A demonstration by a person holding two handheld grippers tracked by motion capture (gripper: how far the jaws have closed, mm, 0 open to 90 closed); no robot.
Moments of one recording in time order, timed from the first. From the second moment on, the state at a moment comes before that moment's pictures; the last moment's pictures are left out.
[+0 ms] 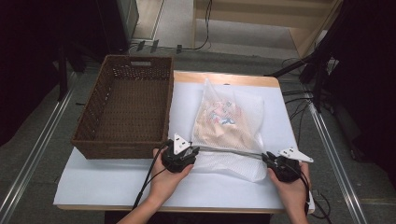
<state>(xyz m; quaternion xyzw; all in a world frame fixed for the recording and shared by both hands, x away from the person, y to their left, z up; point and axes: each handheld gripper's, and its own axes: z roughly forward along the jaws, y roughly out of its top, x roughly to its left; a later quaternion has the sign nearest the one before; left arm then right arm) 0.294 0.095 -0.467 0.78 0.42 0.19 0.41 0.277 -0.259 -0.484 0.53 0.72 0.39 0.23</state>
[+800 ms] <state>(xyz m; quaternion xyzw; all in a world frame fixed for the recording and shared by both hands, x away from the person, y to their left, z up) 0.246 0.162 -0.461 0.78 0.37 0.15 0.47 0.258 -0.246 -0.476 0.48 0.73 0.46 0.19</state>
